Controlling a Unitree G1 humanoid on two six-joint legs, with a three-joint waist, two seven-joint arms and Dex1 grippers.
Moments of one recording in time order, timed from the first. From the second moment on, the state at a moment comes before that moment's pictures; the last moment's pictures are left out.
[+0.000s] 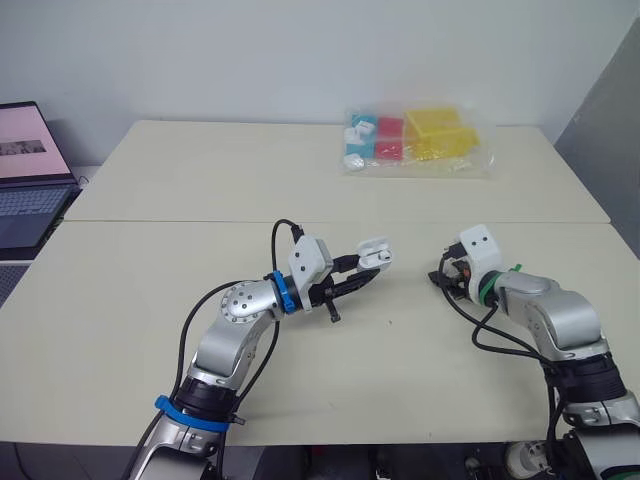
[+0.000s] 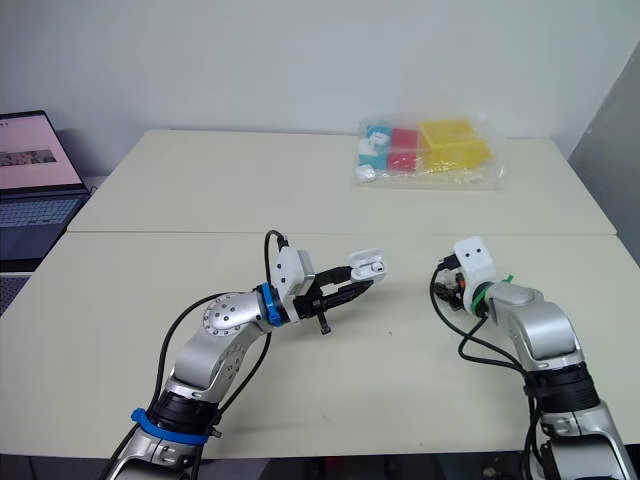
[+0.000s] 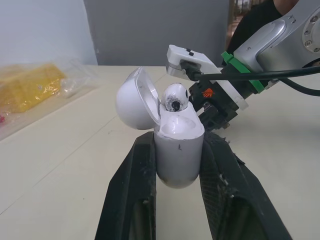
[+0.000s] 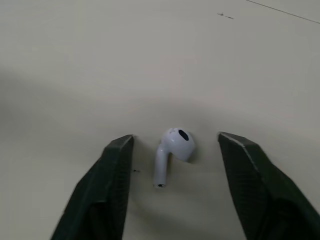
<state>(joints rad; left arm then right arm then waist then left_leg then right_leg) -0.37 0.30 -0.19 -0.08 -0.28 0.13 -0.86 -0.45 -0.54 0.06 -0.09 0.28 0.97 0.37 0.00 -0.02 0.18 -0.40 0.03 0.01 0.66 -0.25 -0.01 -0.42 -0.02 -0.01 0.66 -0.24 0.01</state>
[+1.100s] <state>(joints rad) -0.29 0.35 -0.19 -0.18 -0.28 0.18 -0.86 -0.24 -1.18 0.23 -0.08 0.16 0.33 1.28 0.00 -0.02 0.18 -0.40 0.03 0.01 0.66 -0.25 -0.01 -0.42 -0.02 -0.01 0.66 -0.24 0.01</state>
